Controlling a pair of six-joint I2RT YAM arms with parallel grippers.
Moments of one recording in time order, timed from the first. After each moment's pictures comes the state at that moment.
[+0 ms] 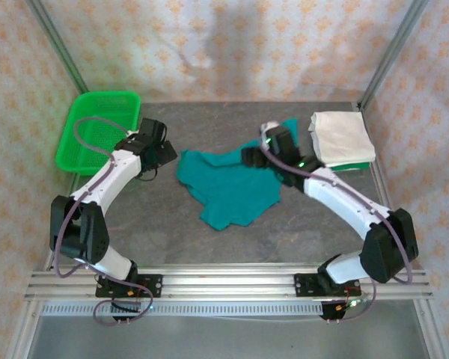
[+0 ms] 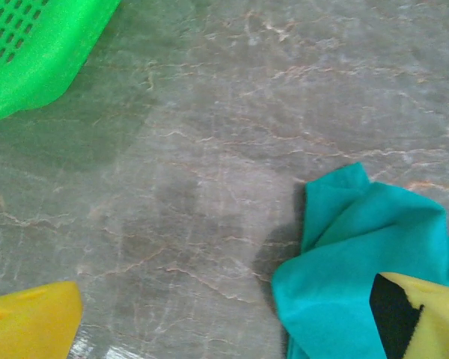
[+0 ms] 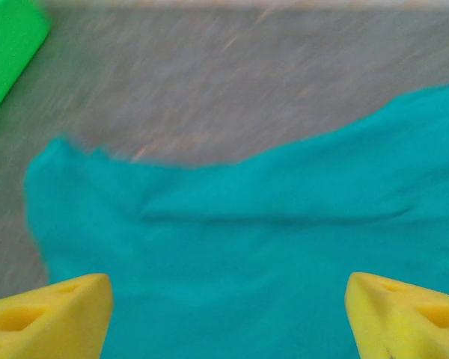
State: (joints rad) left arm -0.18 1.54 1.21 -0.74 -0.23 -0.75; right arm 0.63 1.41 1.07 -0.34 0.06 0.31
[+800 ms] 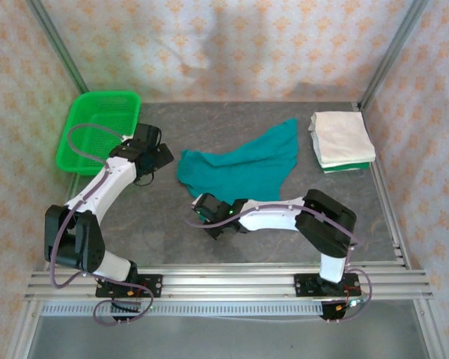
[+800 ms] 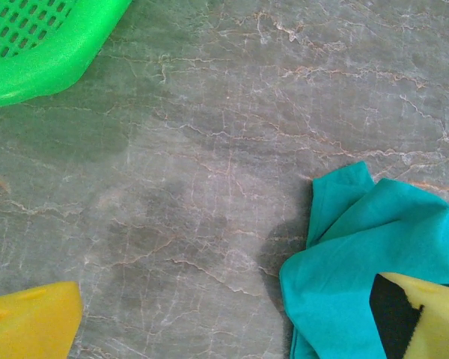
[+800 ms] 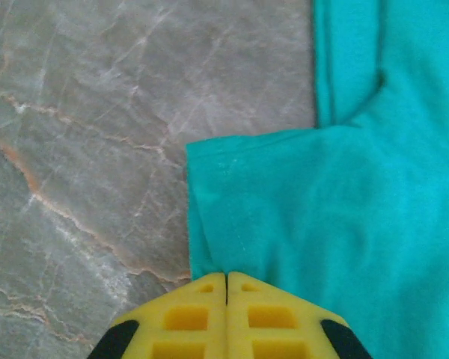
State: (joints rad) left arm -0.16 1.47 1.13 -0.70 -0.21 -0.76; right arm 1.11 1.80 1.07 -0.35 0.17 0.15
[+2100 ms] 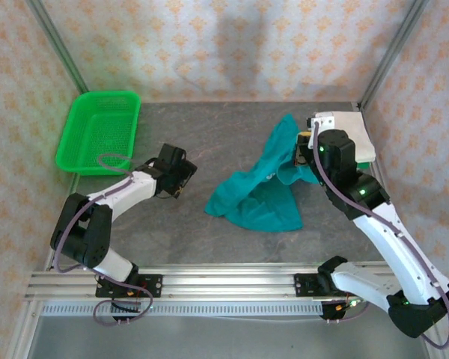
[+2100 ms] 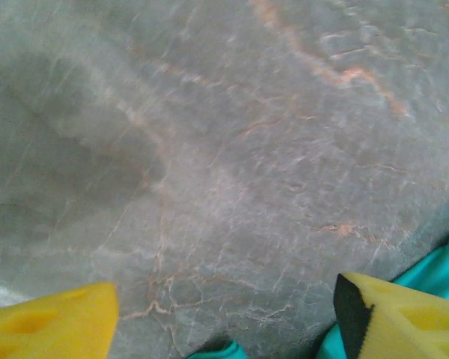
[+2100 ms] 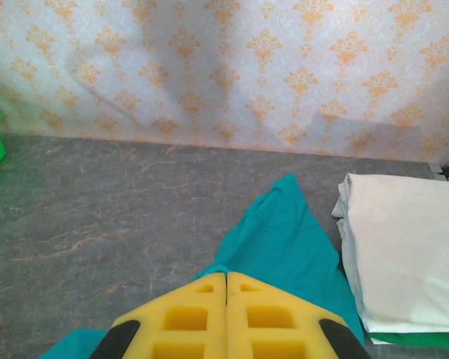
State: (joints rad) left arm -0.36 1.53 0.90 -0.36 0.01 -1.33; right arm 0.51 0.98 1.20 -0.60 0.33 0.15
